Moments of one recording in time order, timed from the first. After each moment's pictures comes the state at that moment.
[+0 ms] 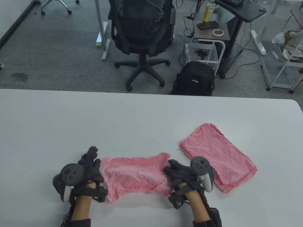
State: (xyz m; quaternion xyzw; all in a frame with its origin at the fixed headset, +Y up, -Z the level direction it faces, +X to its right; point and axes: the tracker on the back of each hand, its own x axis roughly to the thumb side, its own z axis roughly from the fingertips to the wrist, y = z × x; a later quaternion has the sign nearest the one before) left_hand -0.260 -0.733 -0.286 0.12 -0.01 0.32 0.94; right_hand 0.140 -0.772 -0.322 0.02 0.10 0.88 0.47
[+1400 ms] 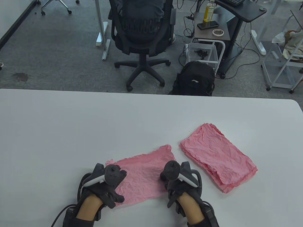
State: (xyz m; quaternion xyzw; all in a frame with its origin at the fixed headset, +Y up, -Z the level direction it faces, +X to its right) left_hand -0.192 -0.782 -0.296 -0.32 -0.16 0.07 0.93; right_hand 0.108 -0.768 -0.317 0.08 0.18 0.97 0.12
